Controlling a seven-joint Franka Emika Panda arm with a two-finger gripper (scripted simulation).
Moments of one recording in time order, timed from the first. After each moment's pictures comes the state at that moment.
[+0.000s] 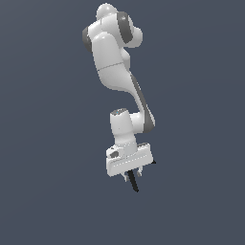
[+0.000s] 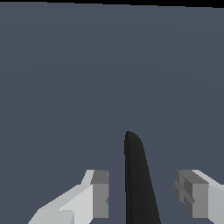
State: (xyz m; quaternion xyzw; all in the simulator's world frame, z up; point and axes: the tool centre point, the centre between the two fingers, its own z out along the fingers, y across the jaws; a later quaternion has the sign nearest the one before) arm 0.151 0.045 0.045 -0.91 -0.15 -0.38 0.05
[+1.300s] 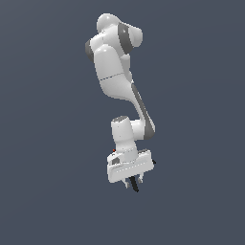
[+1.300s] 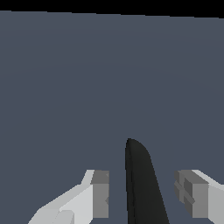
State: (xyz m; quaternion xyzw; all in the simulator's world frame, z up) arm 0.172 0.049 0.024 -0.90 -0.15 -0.41 0.05
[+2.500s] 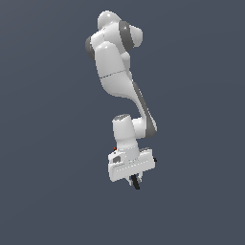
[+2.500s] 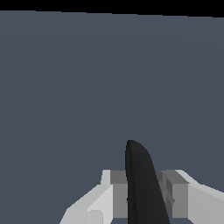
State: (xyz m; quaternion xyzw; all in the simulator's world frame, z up) arm 0.169 0.054 0.032 -0.90 -0.15 -0.40 0.05
